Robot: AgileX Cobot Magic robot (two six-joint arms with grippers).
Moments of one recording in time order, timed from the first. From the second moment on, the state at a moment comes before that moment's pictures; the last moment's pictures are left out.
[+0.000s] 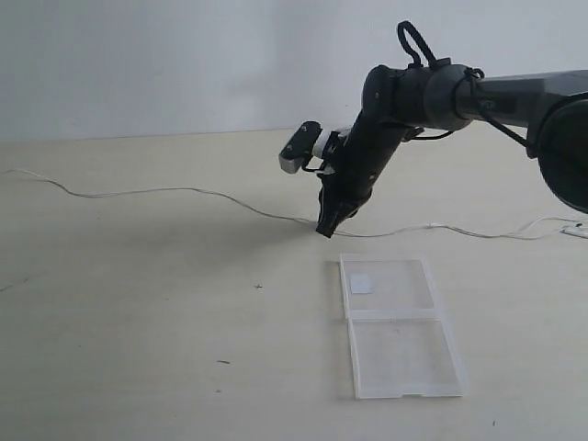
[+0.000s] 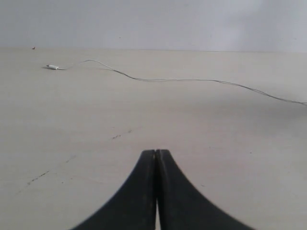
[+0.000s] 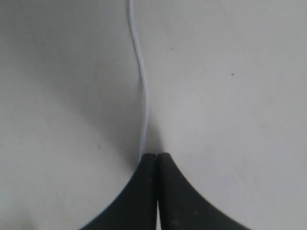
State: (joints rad) left arm 0.14 0.00 0.00 -0.11 0.37 0.03; right arm 0.37 2.44 -1.92 0.26 0.90 -0.92
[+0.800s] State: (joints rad) left arm 0.14 0.00 0.00 -0.11 0.37 0.03; right arm 0.37 2.37 -1.90 0.29 0.91 -0.91
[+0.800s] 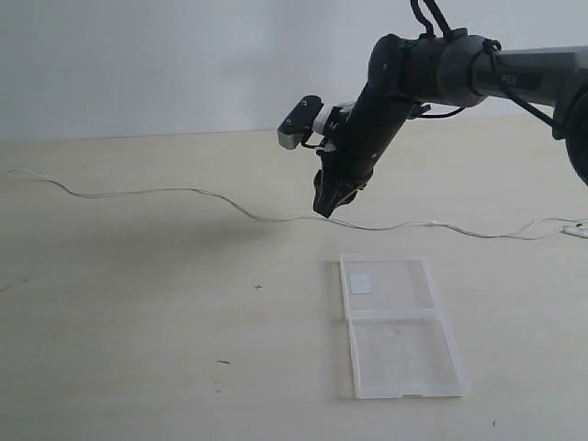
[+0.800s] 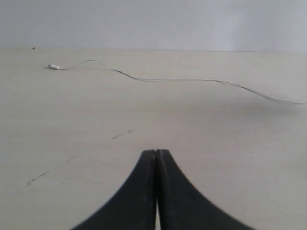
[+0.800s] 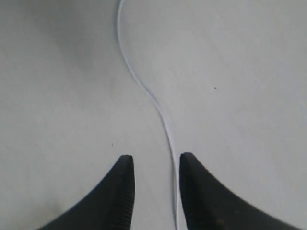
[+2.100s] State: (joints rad) left arm 0.14 0.00 0.00 -0.11 0.37 0.03; right arm 0.37 2.45 -1.92 0.15 0.85 -0.71
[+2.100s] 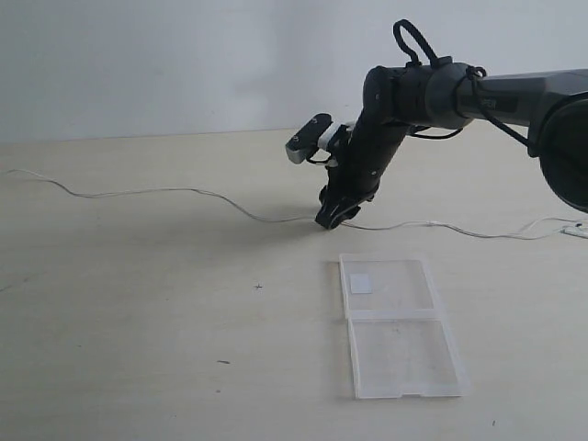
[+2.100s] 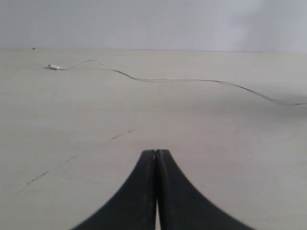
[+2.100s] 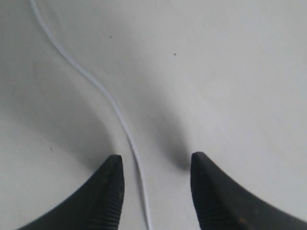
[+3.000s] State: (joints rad) left arm 0.14 0.00 0.00 -0.11 0.37 0.03; right arm 0.37 2.37 -1.90 0.17 0.91 -0.70
